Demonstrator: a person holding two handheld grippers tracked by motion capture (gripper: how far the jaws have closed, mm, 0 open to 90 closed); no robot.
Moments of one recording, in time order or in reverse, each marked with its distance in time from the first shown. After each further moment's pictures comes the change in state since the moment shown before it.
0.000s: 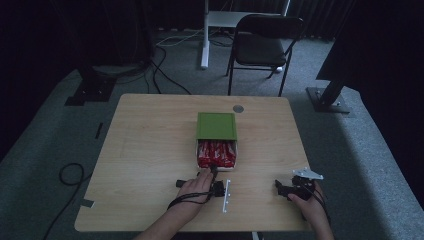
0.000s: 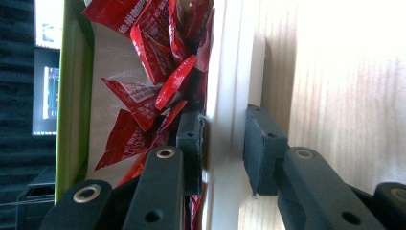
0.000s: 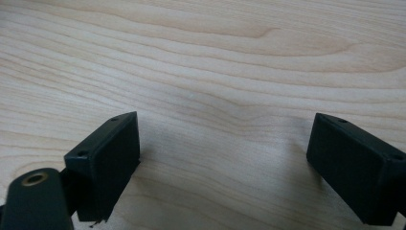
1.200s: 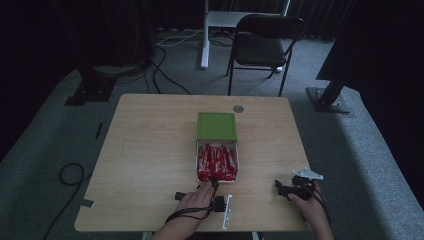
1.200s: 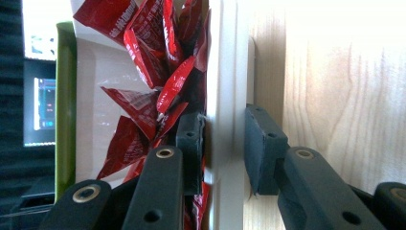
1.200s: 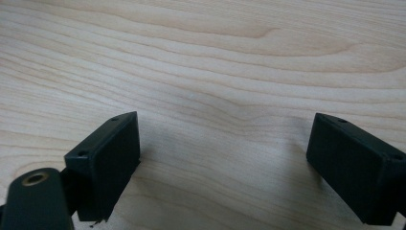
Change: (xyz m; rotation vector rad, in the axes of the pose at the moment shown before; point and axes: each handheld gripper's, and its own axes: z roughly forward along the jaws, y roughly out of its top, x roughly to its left) left arm -0.019 0.008 -0.036 -0.018 -0.038 0.036; right arm 0.000 0.000 0.000 0.000 0.000 0.000
